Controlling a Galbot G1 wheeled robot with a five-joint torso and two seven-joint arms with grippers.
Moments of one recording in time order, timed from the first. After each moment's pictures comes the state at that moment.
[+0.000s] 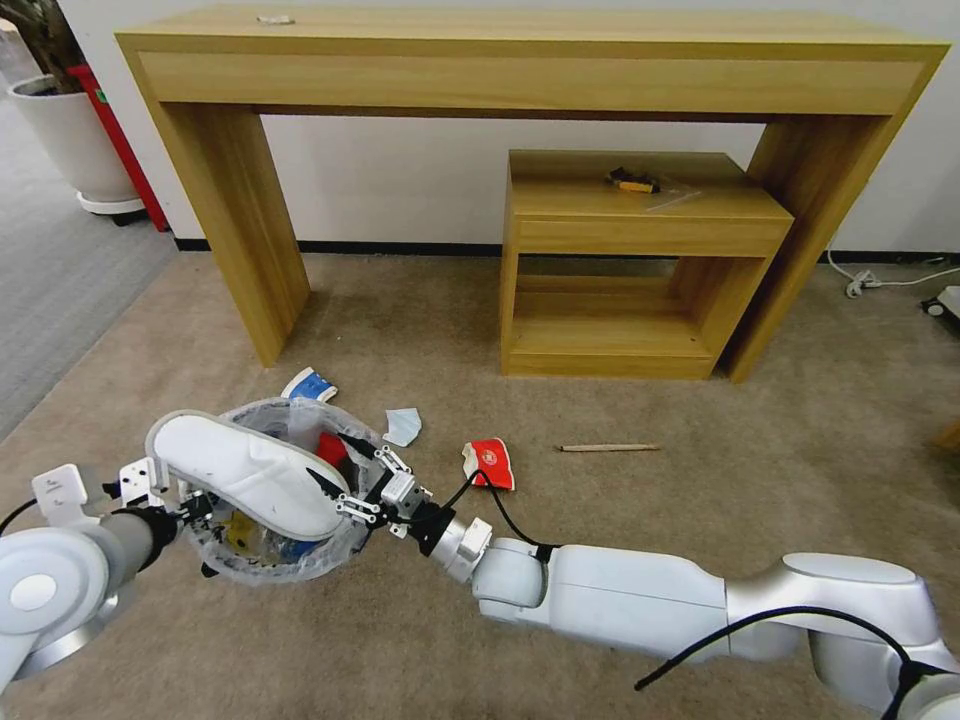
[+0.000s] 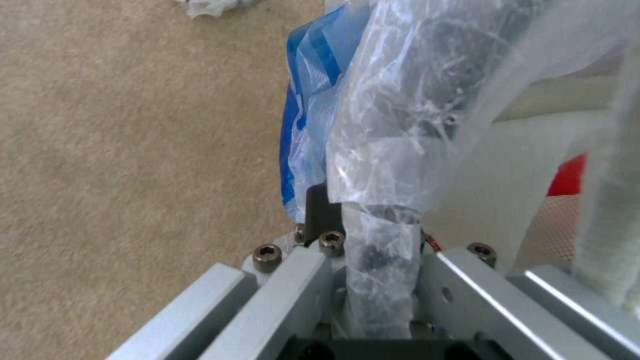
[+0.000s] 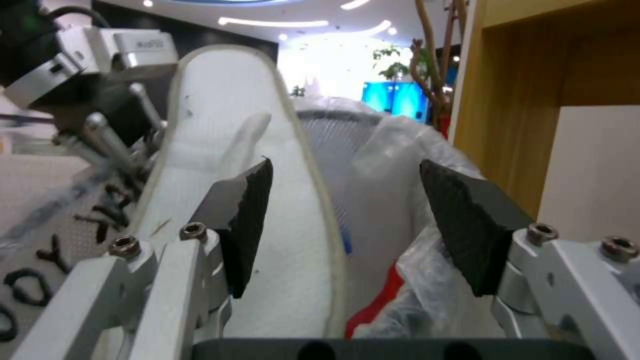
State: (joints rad) left arm 1.51 -0.80 -0.87 -2.19 -1.60 0.72 -0.81; right arm -0.33 1.20 -1.09 1.43 0.54 0.67 0.33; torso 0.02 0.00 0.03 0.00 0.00
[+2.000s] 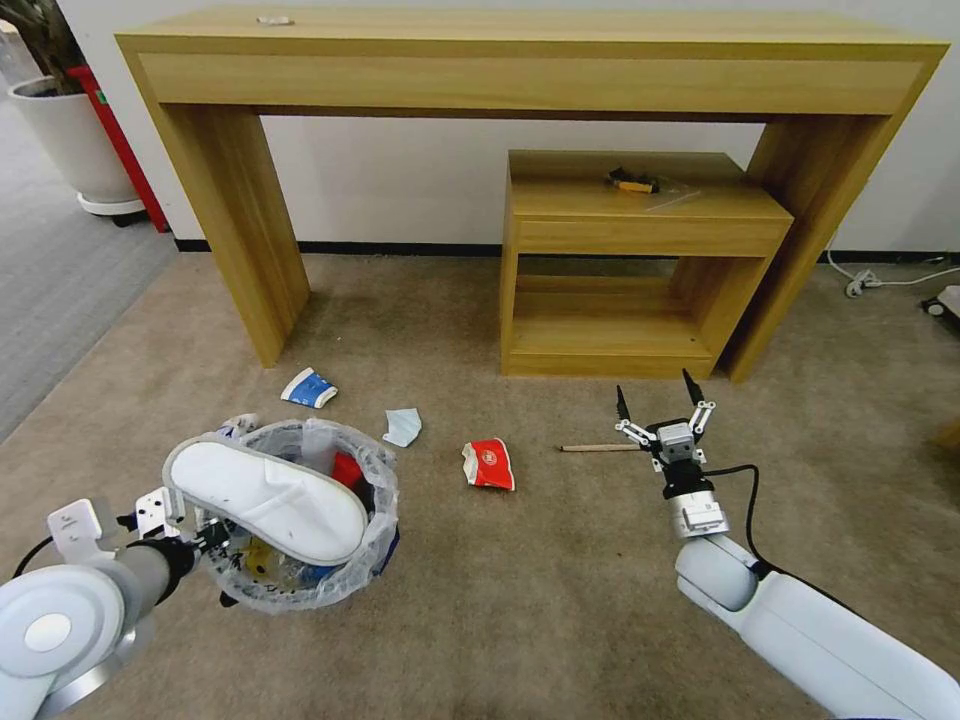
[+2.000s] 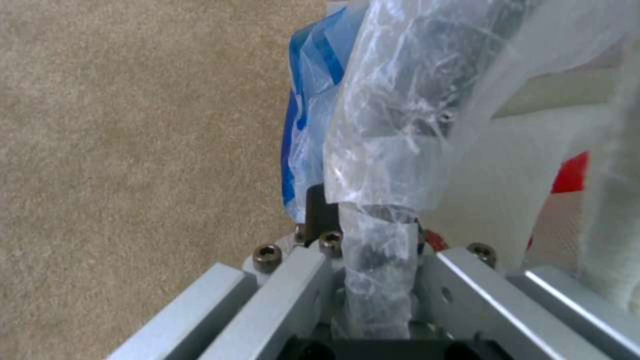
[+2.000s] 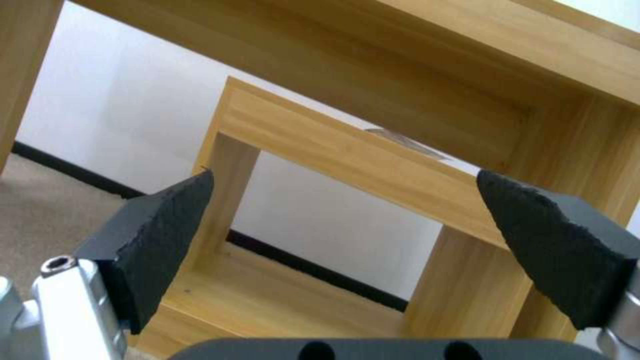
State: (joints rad) left arm 1.55 -0.94 -0.85 -2.23 -1.53 0.73 -0.79; right arm -0.84 0.79 -0.27 1.45 0.14 0.55 0.73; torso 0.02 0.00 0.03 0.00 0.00
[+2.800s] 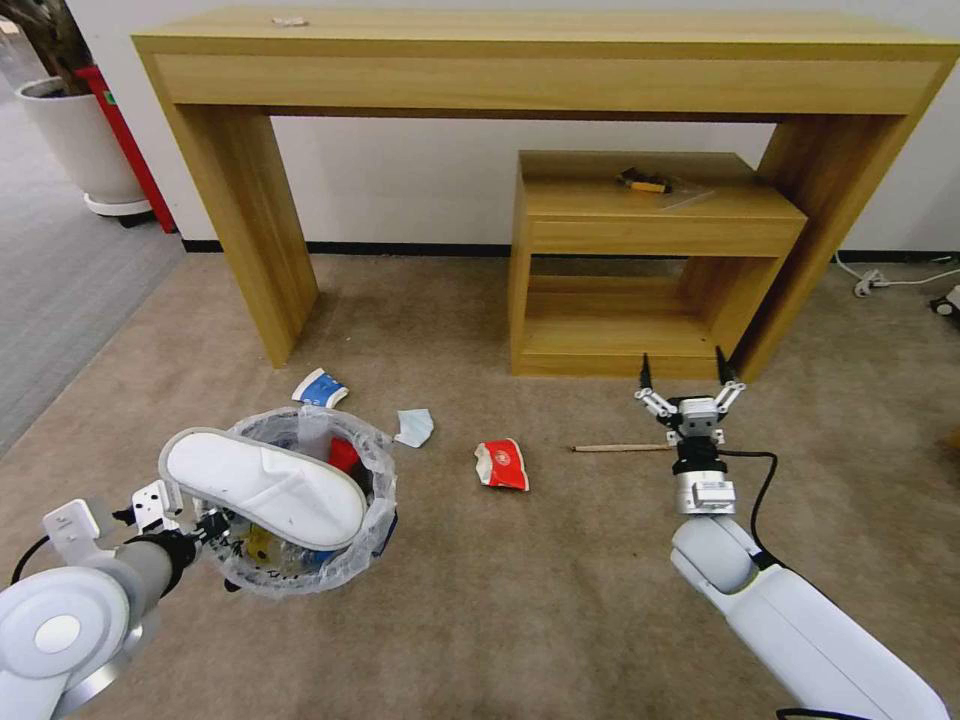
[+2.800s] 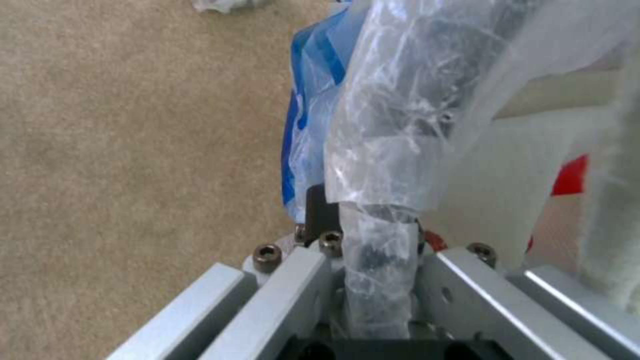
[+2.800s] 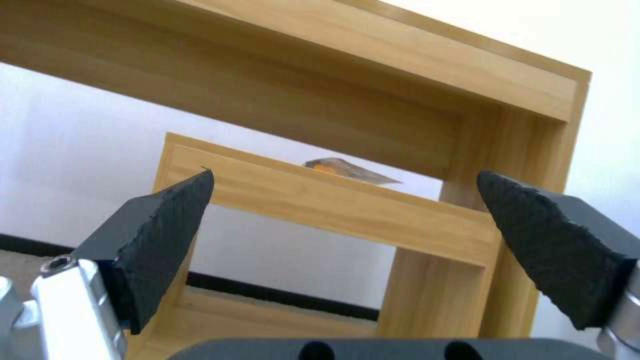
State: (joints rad) left arm 1.51 -1.03 -0.86 -2.22 -1.42 0.73 -0.72; right arm -0.99 0.95 0.08 1.56 0.10 0.46 0.67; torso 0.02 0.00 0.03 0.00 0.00
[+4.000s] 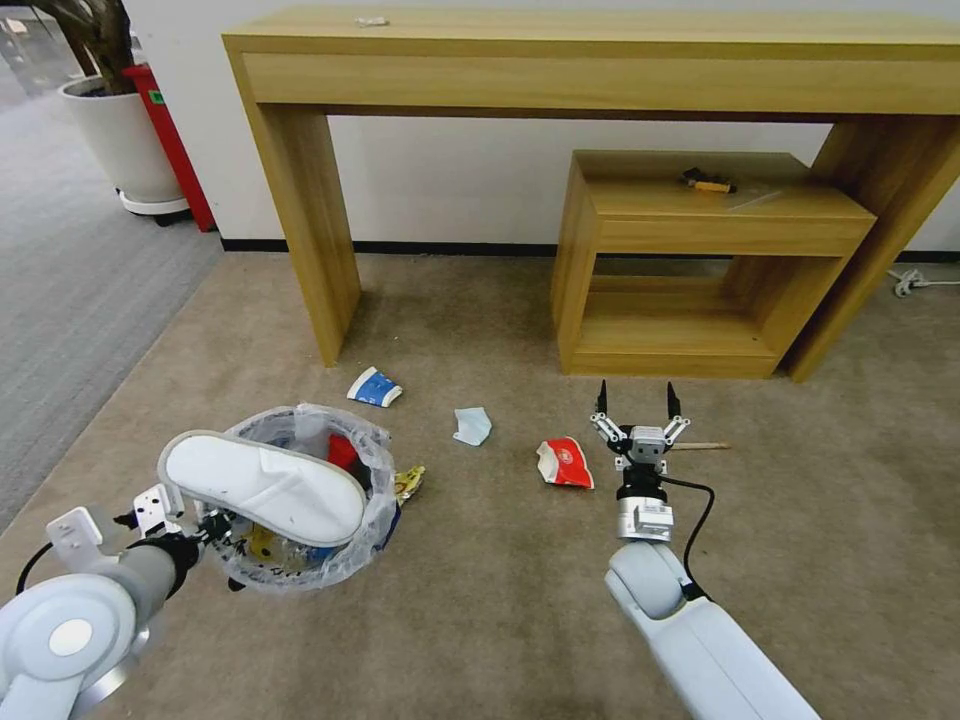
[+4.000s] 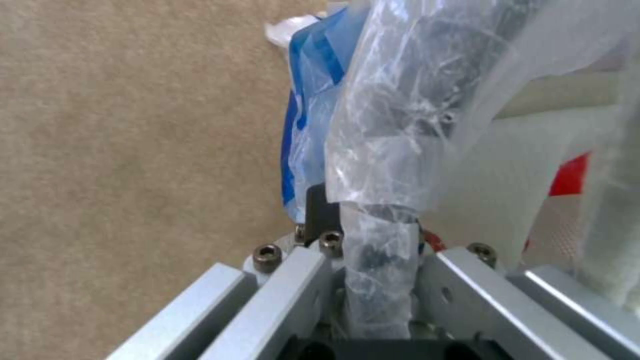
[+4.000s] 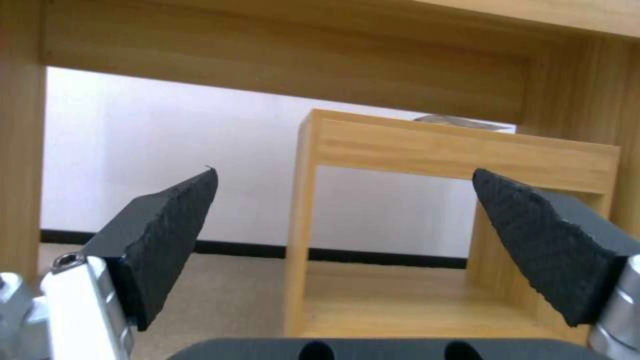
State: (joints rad) left arm 1.51 -1.09 -0.87 -2.20 -1.36 0.74 -0.68; right arm -1.02 1.23 0.10 1.47 0.01 0.48 0.62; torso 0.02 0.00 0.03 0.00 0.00
